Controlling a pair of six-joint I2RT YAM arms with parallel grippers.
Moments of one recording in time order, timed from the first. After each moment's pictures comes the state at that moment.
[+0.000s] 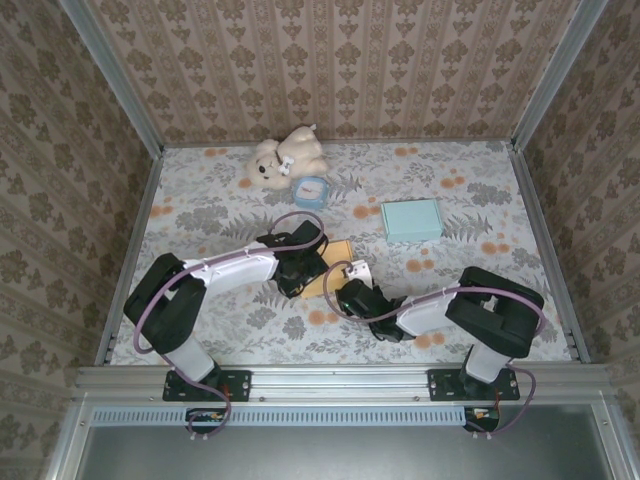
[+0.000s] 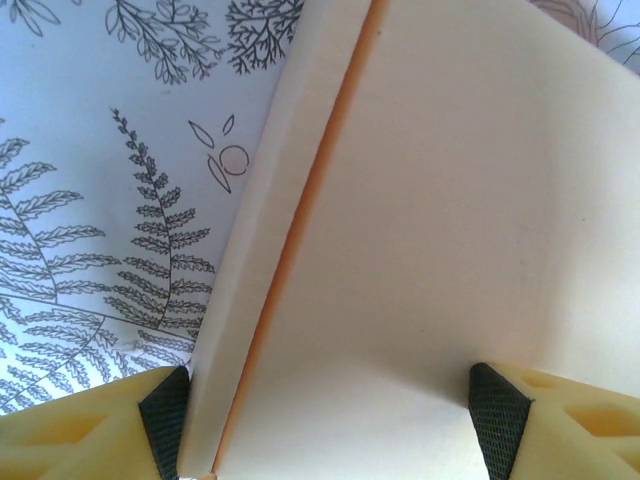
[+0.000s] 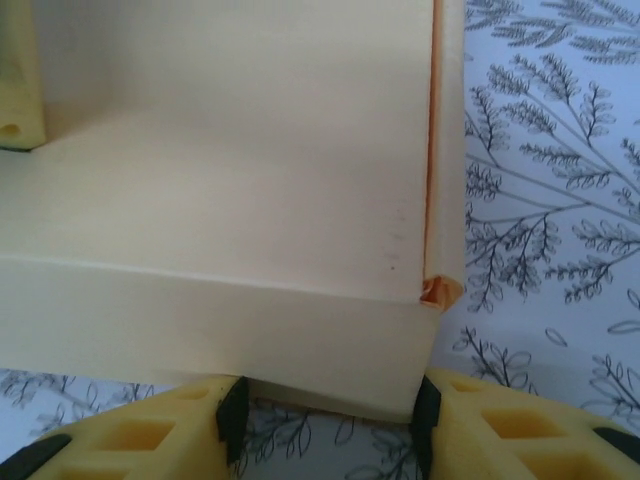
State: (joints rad) left arm -0.83 1.64 0.98 -0.58 -0.03 -1.35; right arm 0.99 1.68 0.53 0.36 0.52 0.52
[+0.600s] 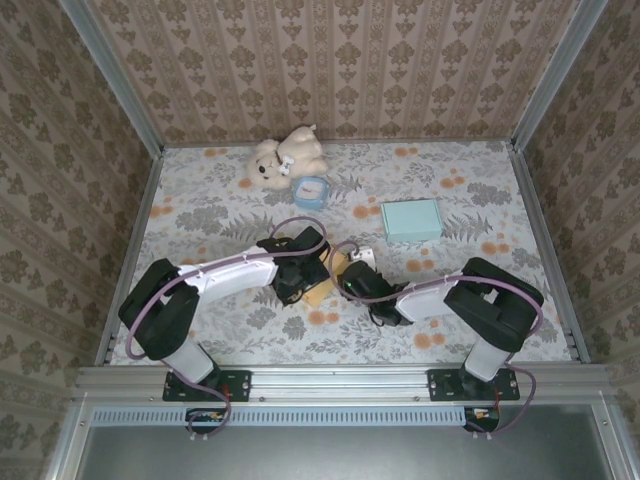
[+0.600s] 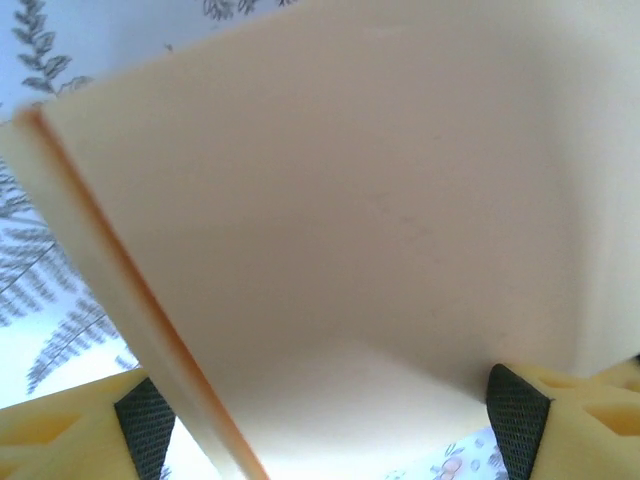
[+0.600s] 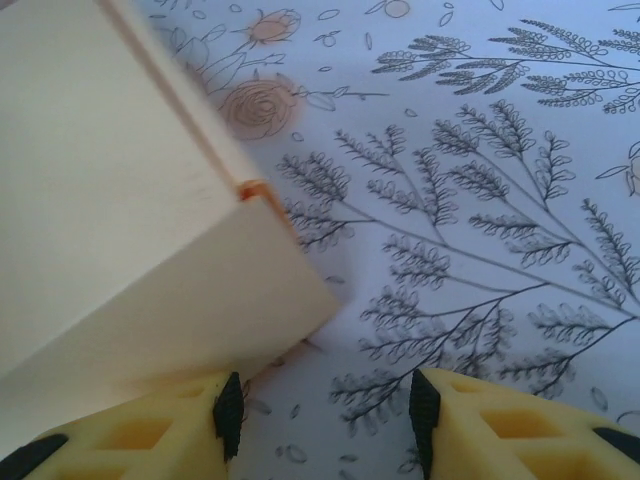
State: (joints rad) left arm -0.87 1.59 0.98 -0.67 -0.05 -1.33; right arm 0.85 1.69 0.59 0.32 0.39 0.55
